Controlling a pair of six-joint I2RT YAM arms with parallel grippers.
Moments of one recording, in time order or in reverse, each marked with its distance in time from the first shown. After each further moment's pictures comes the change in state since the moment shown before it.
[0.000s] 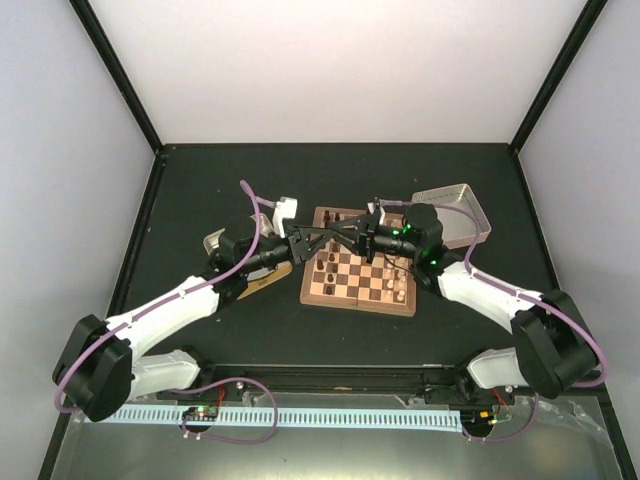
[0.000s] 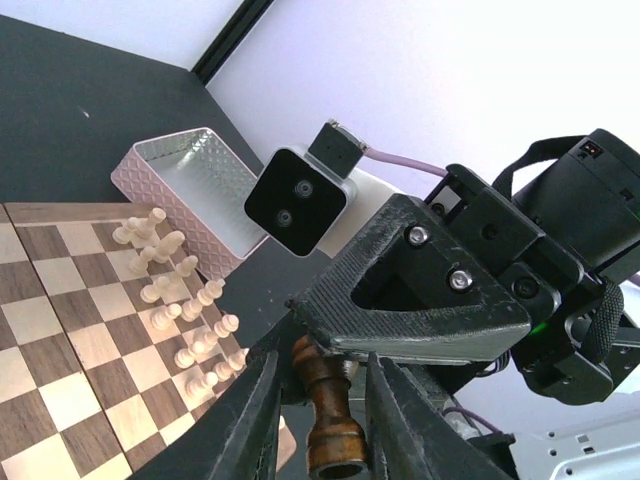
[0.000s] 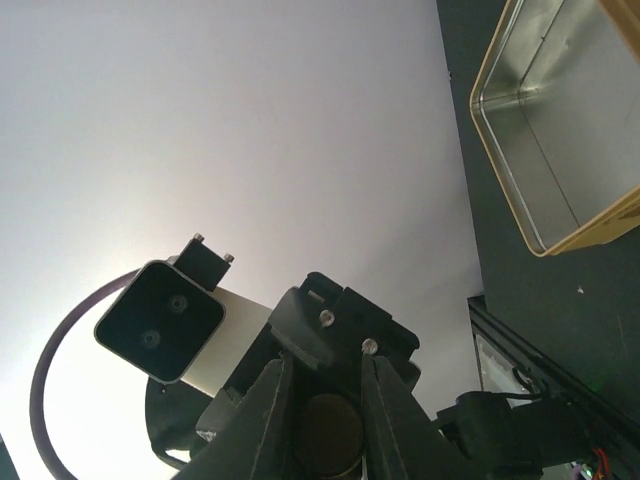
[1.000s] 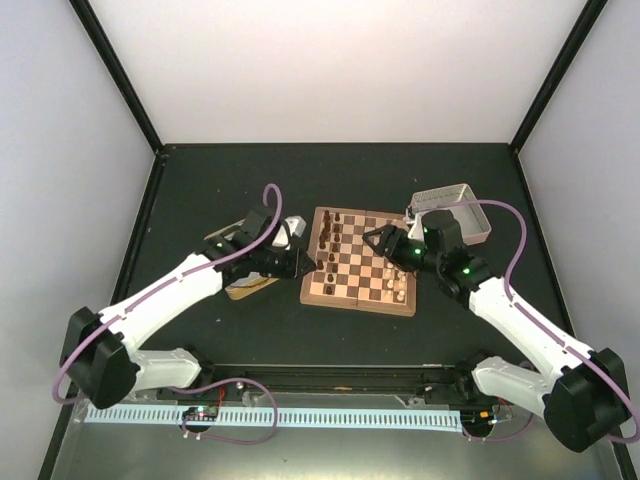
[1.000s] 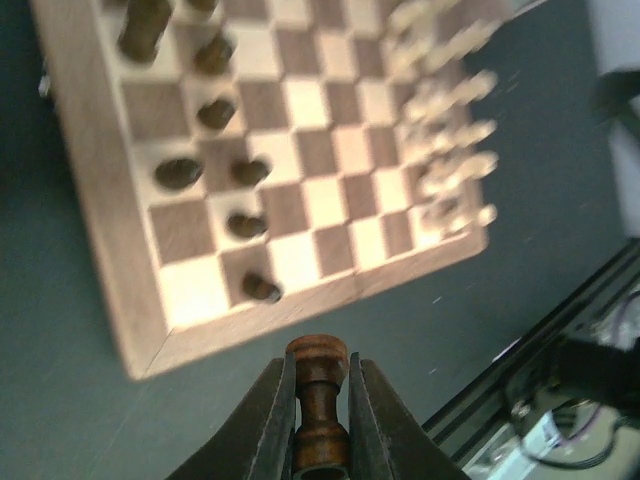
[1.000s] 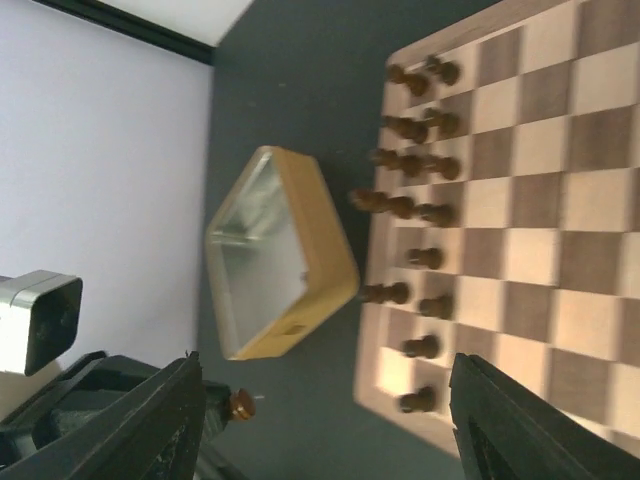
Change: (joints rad) left arm -0.039 0.049 0.304 -0.945 -0.169 0.124; right arm -0.068 -0.288 0.013 -0.710 0.346 -0.692
